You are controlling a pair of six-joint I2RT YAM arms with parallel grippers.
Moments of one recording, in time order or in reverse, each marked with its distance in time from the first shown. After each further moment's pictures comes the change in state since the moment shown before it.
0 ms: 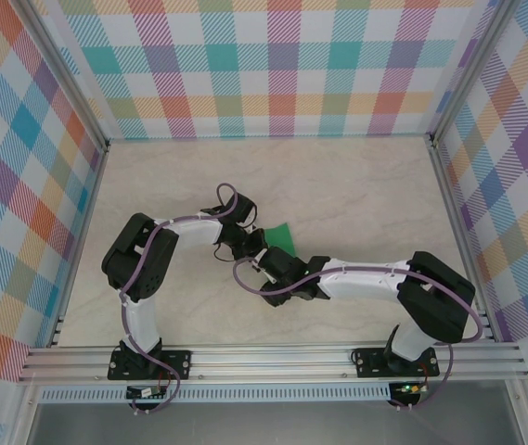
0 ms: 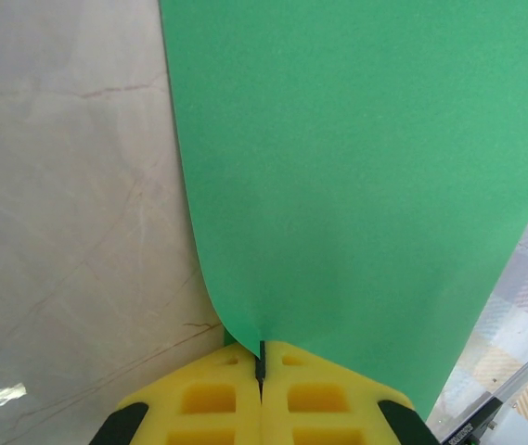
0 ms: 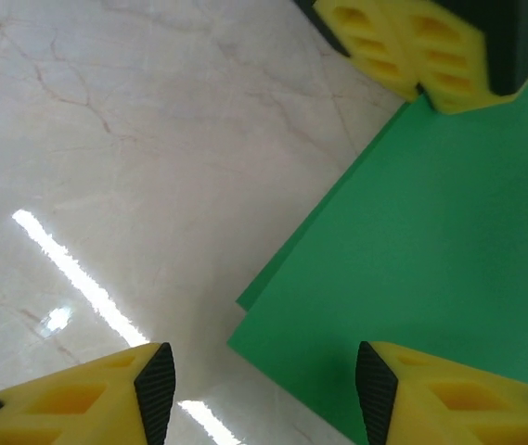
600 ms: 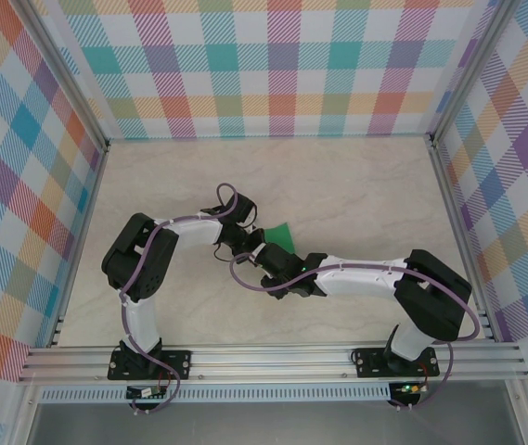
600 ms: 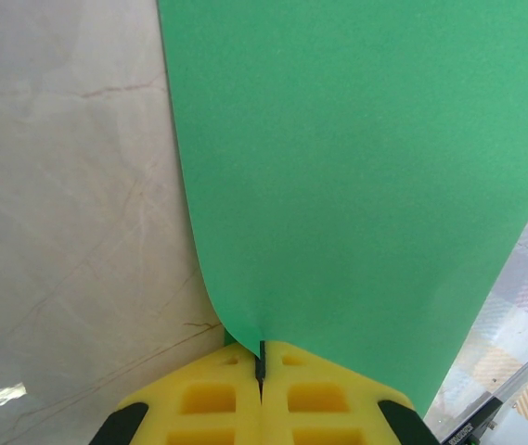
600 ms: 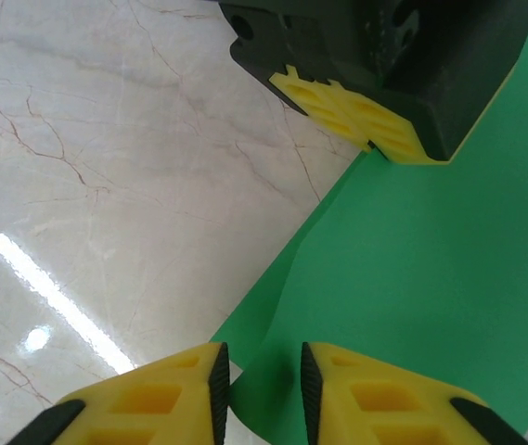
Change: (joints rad) left arm 0.000 0.000 0.000 0.000 0.000 0.000; right arm 0.000 0.020 0.036 0.000 0.047 0.000
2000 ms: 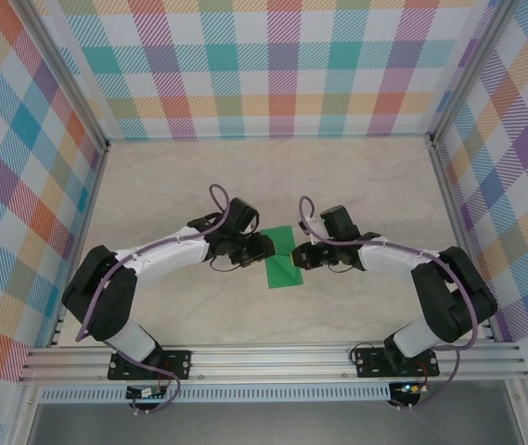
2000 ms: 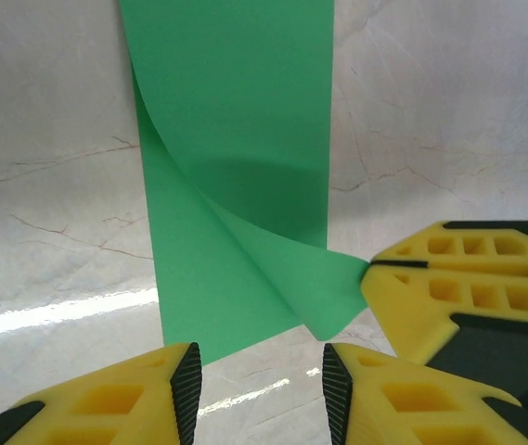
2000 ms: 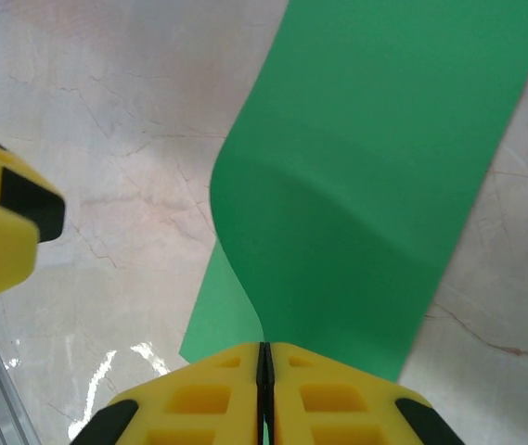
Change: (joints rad) left arm -0.141 -0.327 -0.100 -0.064 -0.222 -0.100; right arm -0.549 -0.079 -0.182 0.226 -0.726 0.132
